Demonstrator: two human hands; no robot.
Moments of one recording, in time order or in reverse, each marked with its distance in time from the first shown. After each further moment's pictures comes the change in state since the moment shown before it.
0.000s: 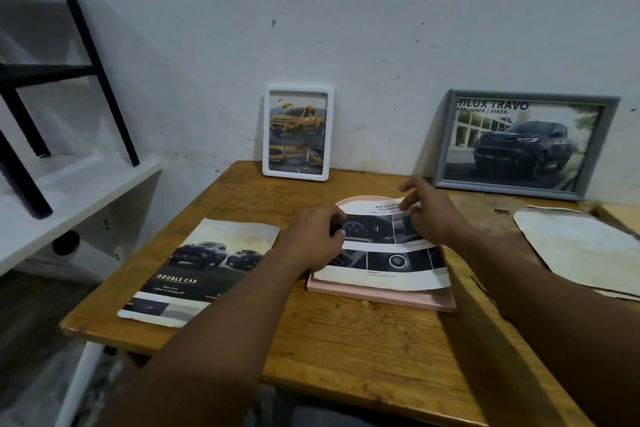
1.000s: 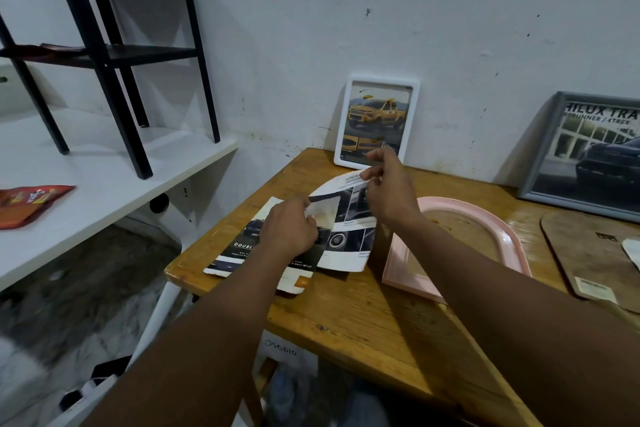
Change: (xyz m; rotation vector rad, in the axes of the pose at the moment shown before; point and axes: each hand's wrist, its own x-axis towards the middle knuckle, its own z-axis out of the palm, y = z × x) left_hand -0.051 -0.092 -0.078 0.139 0.270 -0.369; right_hand 0.005 -0.153 0.119 0.348 0.060 -0.179
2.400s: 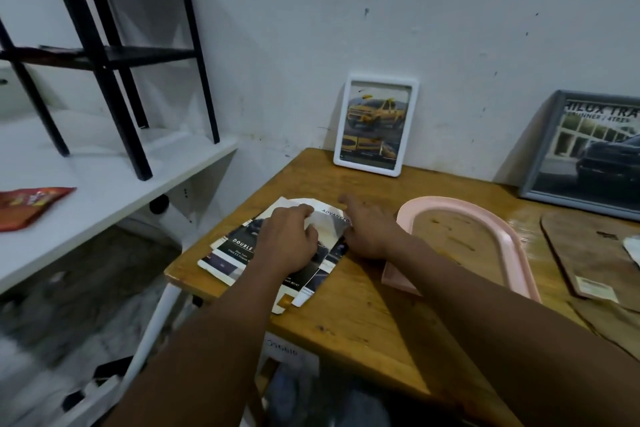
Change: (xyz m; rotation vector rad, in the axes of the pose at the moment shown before) left_hand -0.009 -0.021 0.011 0.093 0.064 0.167; right_hand -0.016 0.023 0.021 -0.702 -0.525 -0.116
